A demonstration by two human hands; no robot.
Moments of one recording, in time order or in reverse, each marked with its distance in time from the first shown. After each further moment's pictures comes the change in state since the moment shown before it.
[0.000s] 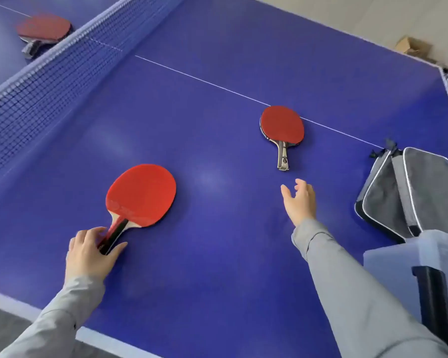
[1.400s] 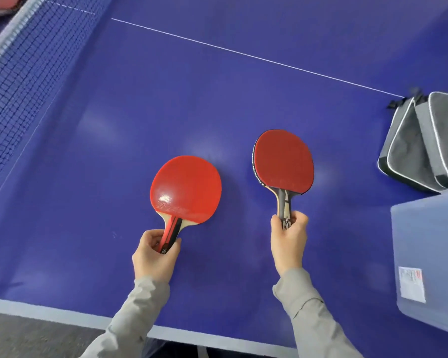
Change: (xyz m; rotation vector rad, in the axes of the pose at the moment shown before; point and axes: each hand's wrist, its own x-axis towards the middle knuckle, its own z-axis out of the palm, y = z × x) left_hand -0.029 0.031 0.017 -0.645 -0.142 -0.230; right_hand -0.172 -0.040 0.075 0.486 0.201 0.311
